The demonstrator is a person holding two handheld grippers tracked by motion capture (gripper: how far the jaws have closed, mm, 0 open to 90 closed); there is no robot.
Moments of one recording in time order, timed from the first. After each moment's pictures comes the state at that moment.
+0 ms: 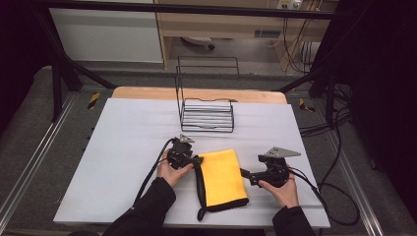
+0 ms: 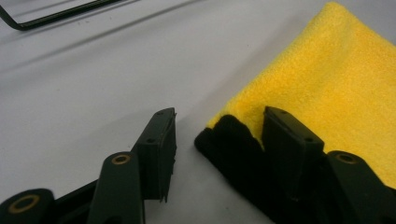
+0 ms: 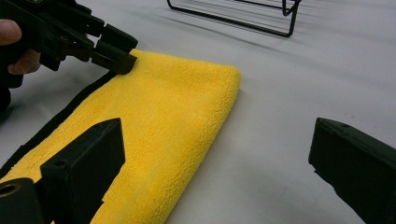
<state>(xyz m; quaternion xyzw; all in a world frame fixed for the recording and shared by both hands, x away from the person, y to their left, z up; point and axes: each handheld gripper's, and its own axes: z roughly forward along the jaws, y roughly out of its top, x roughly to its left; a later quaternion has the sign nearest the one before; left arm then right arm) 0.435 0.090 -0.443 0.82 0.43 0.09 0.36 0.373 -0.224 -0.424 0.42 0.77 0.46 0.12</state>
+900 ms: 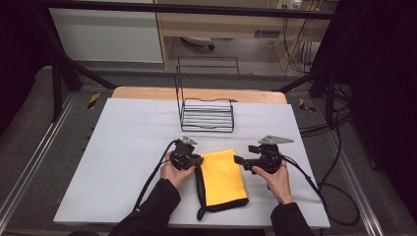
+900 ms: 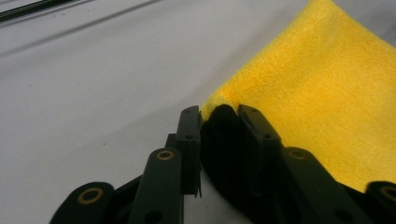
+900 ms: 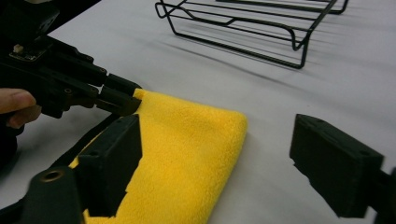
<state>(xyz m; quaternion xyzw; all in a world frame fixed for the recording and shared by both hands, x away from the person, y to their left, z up) 0.430 0.082 -0.444 0.83 0.43 0.09 0.35 0.412 -0.206 -0.417 0.42 0.77 0.48 0.10</state>
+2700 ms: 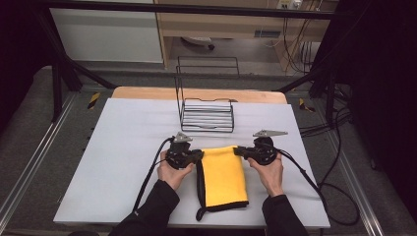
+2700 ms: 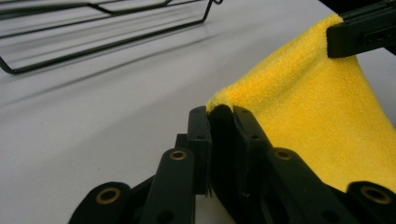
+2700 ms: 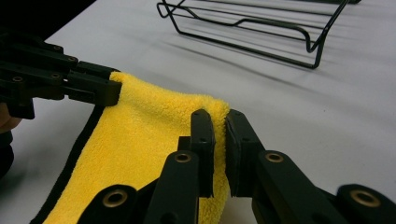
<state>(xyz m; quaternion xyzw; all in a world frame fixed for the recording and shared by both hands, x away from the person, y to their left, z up) 0.415 0.093 -0.412 0.79 0.41 0.09 0.44 0.420 -0.196 -0.404 0.44 0.76 0.46 0.07</state>
